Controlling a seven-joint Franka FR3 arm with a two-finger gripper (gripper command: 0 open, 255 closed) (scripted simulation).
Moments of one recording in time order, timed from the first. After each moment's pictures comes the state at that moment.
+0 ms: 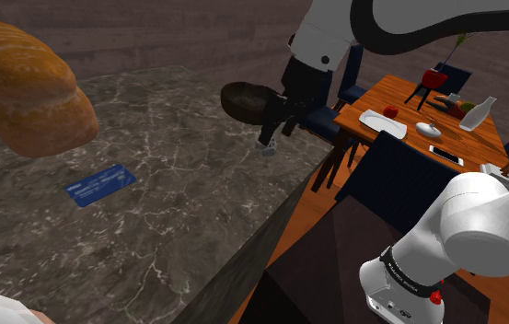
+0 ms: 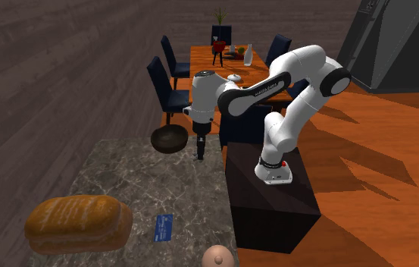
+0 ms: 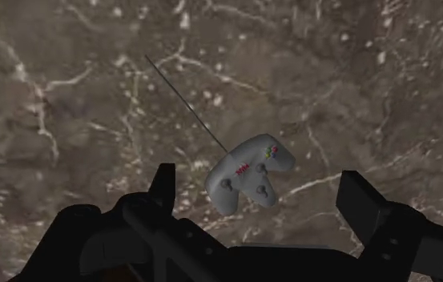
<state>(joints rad) 0.16 -0.52 0.24 -2.40 0.28 1.99 0.15</state>
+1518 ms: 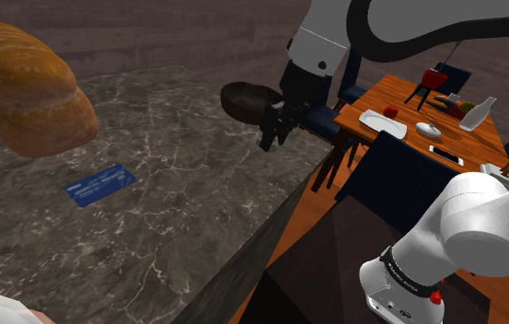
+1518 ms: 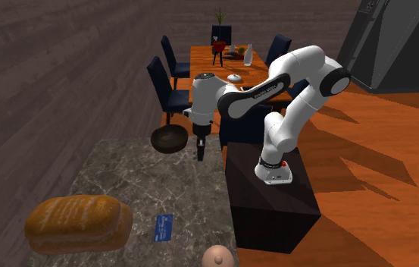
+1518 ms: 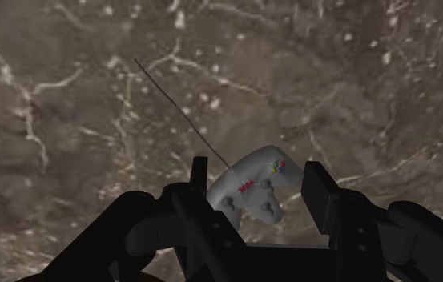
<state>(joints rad) 0.16 -0.51 0.25 -2.42 0.29 2.02 0.15</state>
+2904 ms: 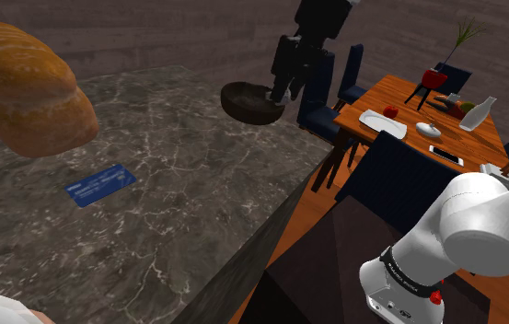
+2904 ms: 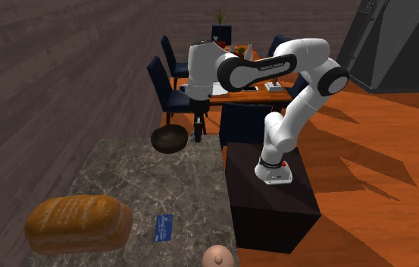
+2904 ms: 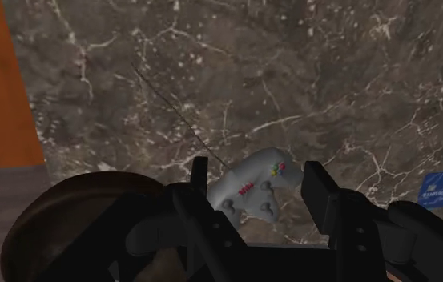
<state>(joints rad) 0.15 -0.50 0.22 -2.14 0.25 1.75 0.18</state>
